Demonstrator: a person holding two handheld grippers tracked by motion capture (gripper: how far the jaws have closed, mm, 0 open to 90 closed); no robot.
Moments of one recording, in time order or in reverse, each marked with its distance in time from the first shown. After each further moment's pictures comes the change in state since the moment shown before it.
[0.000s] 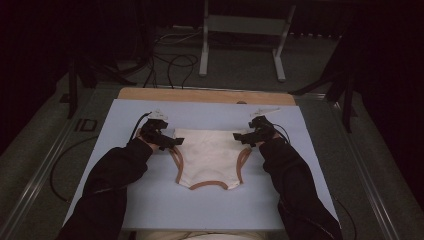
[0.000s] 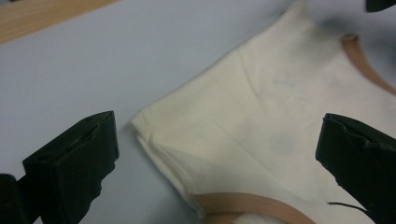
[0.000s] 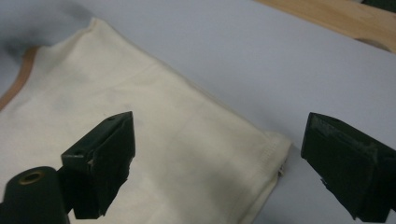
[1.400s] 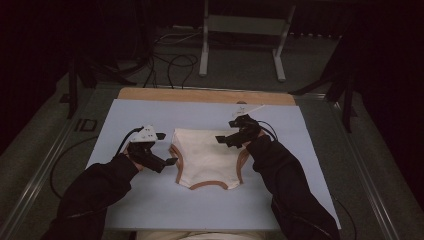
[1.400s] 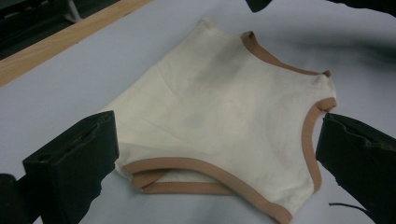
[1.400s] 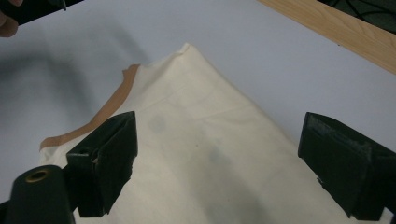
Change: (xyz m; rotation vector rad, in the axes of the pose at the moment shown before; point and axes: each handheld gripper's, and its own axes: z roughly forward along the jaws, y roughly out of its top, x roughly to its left) left arm -0.051 -0.024 -0.058 -0.093 -0.104 0.223; right arm 0.055 0.037 0.000 -0.006 0.172 -0.137
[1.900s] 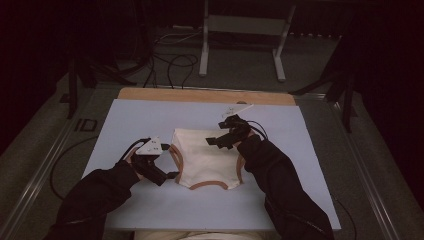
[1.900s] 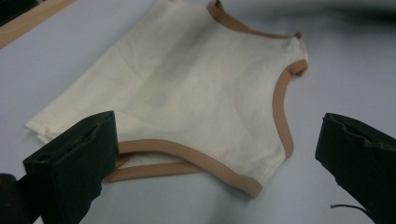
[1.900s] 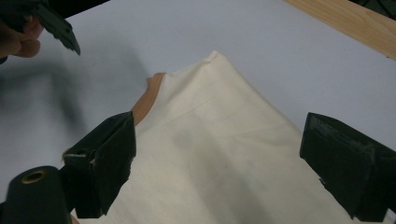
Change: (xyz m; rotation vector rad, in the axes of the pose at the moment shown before) left arm -0.023 -0.012 0.010 0.078 -0.069 0.101; right arm 0.014 0.012 0.022 0.010 0.072 -0.018
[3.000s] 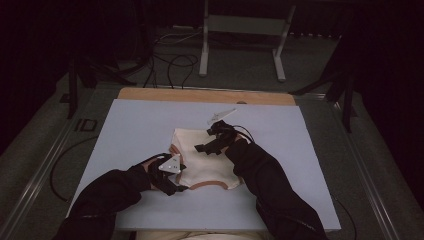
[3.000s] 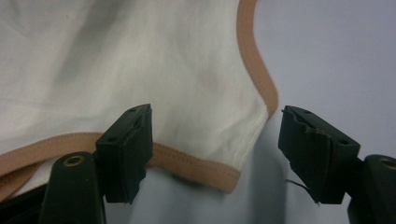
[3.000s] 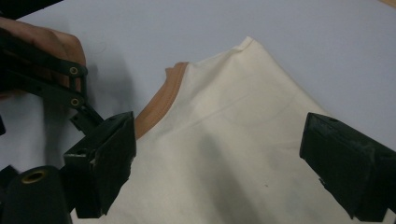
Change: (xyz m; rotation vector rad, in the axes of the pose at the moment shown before) left arm -0.015 -0.016 0.052 0.198 -0.137 0.207; right arm 0.017 0.000 0.039 0.061 0.048 -0.021
